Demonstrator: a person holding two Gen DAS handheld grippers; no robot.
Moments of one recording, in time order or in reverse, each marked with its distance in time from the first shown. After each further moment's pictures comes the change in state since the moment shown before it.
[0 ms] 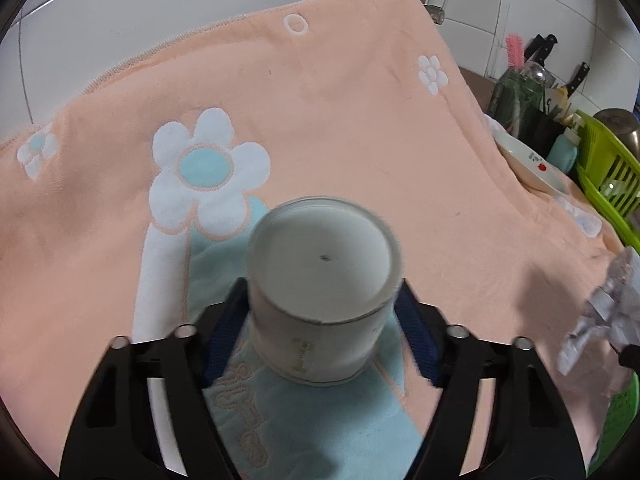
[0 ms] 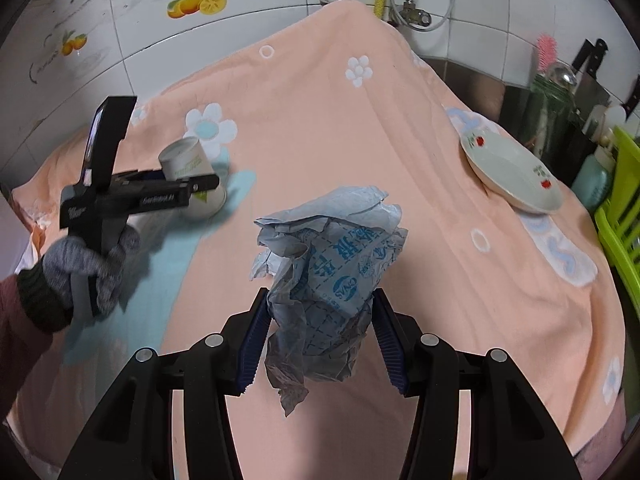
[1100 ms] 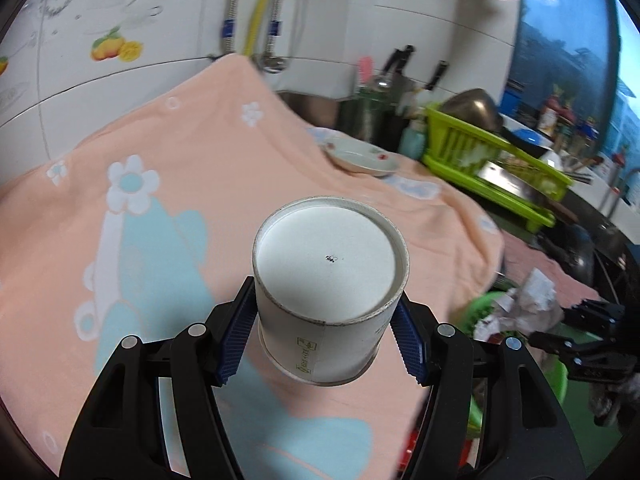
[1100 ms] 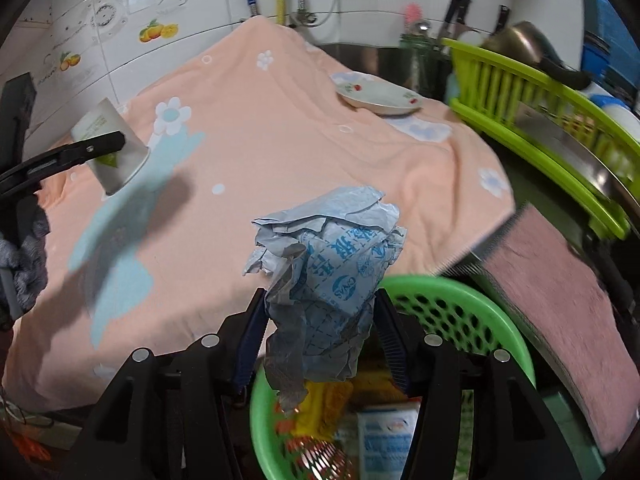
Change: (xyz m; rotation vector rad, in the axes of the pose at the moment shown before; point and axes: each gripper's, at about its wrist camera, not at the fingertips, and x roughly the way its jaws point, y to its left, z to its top) left arm -0.194 -0.131 -0.096 0.129 -0.116 -0.259; right arm -0.148 -0.035 -0.175 0.190 -0.033 -0.169
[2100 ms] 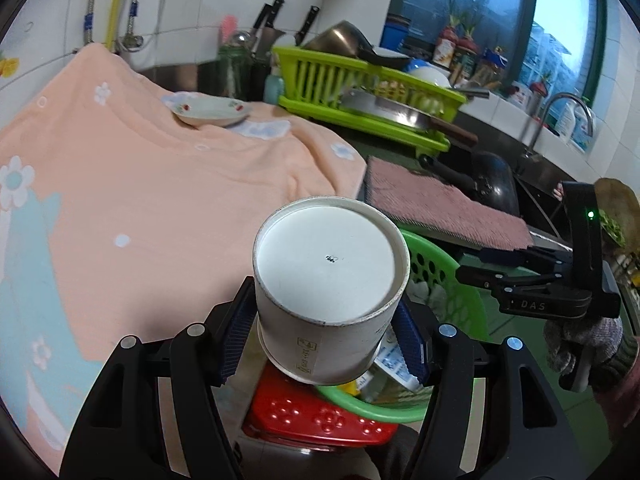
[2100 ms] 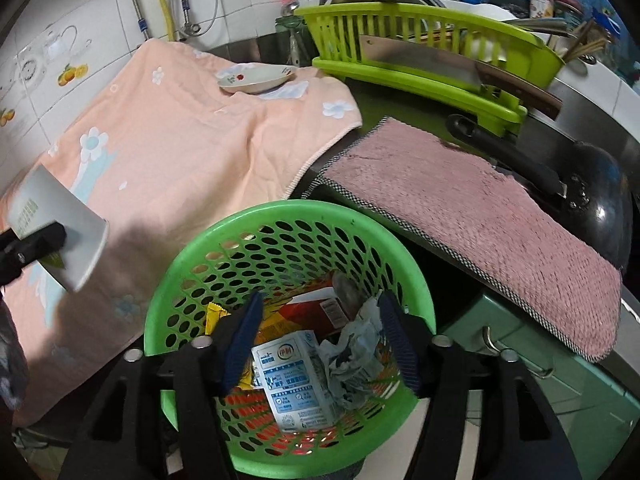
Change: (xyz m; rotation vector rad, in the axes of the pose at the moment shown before) left arm 0.016 -0.153 -0.067 0.152 0.122 -0.255; right arm -0.040 -0.101 -0.077 0.234 0.010 -0.162
